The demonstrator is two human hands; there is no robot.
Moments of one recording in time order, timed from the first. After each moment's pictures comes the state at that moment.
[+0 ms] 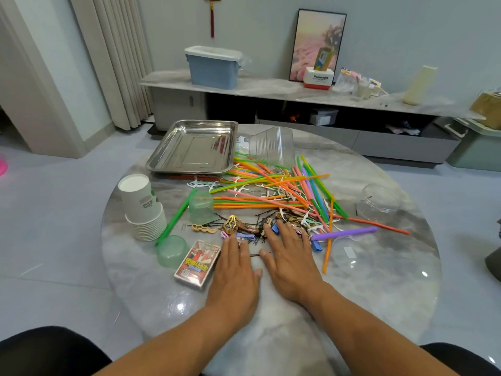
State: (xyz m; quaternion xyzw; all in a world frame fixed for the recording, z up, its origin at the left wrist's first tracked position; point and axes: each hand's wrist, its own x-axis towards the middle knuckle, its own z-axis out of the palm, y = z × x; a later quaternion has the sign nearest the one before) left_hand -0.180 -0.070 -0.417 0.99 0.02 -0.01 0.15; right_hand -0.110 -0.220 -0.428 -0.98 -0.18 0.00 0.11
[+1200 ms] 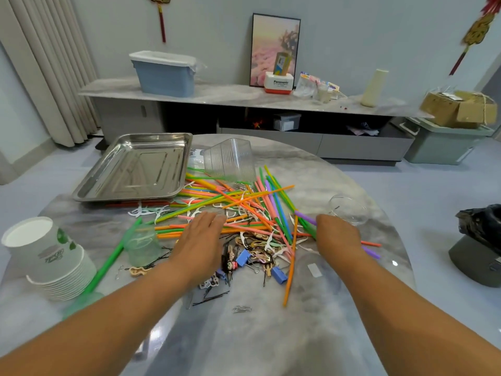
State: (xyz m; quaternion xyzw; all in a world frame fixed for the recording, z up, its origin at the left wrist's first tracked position) left_hand -0.030 -0.059 -0.383 0.98 -0.11 0.04 0.18; right_hand -0.006 -0.342 -0.343 -0.99 0.08 0.02 -0.07
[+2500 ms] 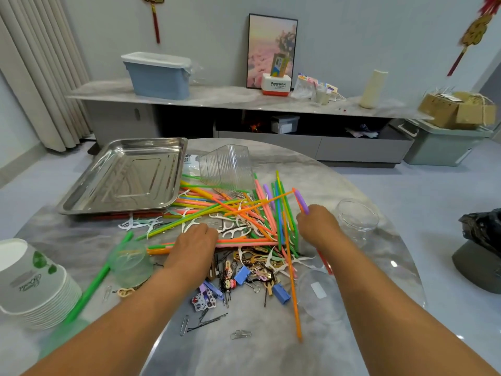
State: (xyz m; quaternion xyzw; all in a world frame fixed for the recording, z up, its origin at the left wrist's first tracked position) left_hand 0.000 -0.061 -0.379 0.99 -0.10 0.00 0.05; right_hand 0.051 -0.321 -0.343 -0.95 0.18 0.02 0.27
